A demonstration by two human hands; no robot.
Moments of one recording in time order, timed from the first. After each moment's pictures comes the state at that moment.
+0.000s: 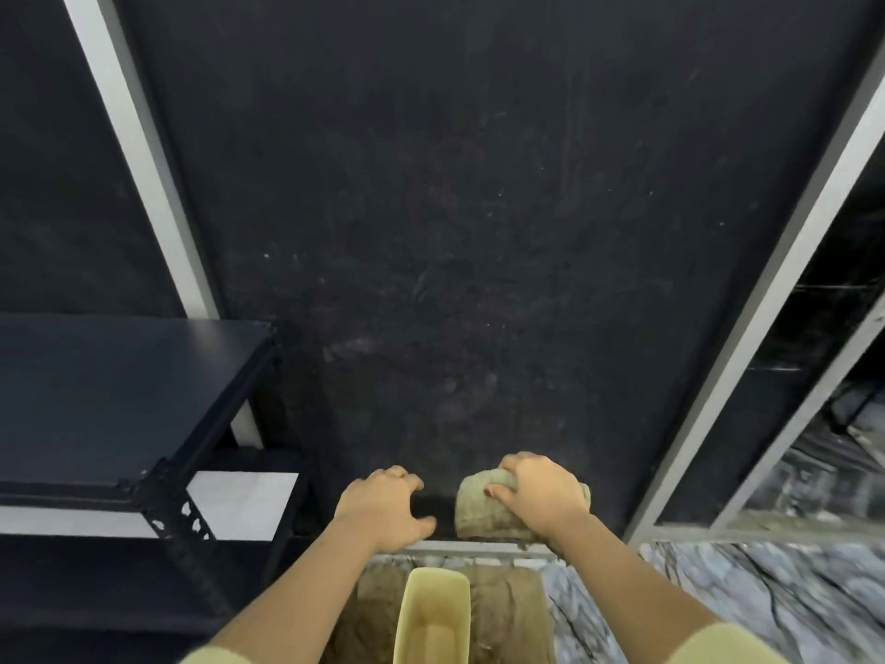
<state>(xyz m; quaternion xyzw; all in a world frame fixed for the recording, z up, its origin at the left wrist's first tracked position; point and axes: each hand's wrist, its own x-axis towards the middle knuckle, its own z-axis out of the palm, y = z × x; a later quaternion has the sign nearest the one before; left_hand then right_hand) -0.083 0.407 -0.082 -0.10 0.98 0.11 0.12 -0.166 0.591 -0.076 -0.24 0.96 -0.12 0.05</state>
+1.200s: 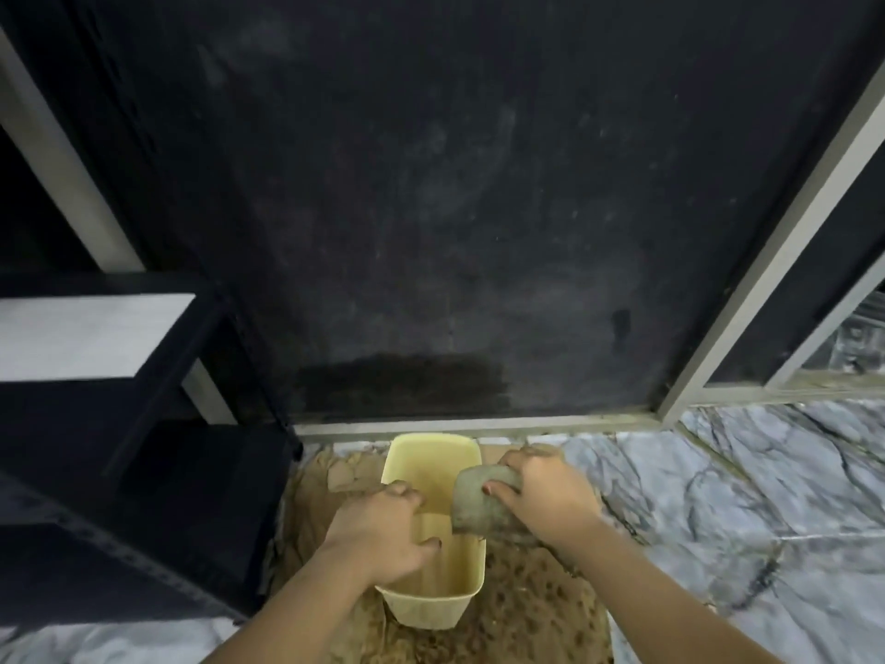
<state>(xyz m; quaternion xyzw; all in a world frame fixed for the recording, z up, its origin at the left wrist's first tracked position) -0.100 0.411 -0.513 -0.06 0.97 0.12 0.20 -0.178 0.589 -0.506 -0.22 0.96 -0.15 0.08</state>
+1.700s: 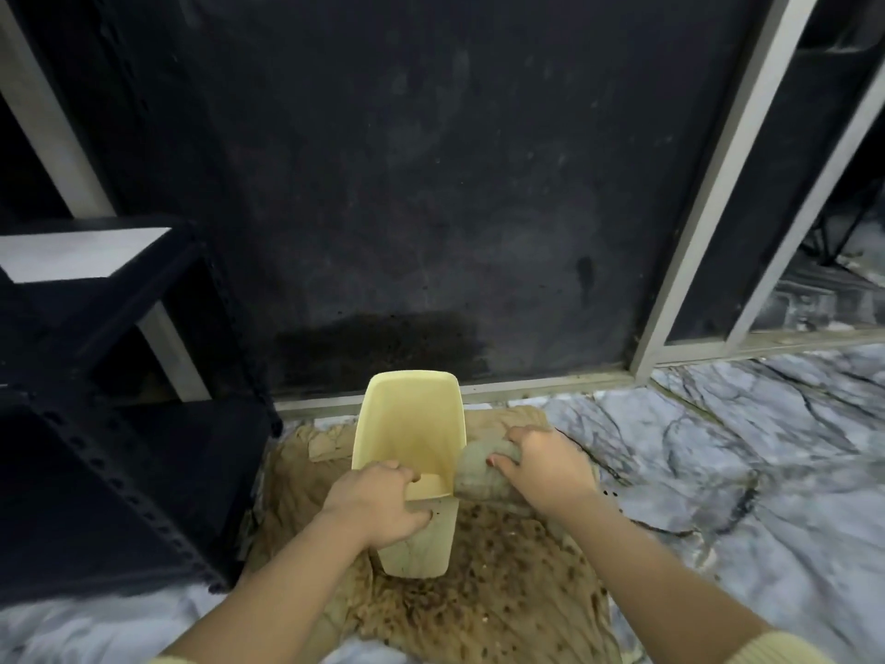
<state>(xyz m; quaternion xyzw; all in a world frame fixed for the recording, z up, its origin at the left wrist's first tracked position) -0.048 0.436 -0.621 -0.03 0.98 0.09 0.17 -0.110 0.629 -0.612 -0.16 0.97 -0.17 0.03</state>
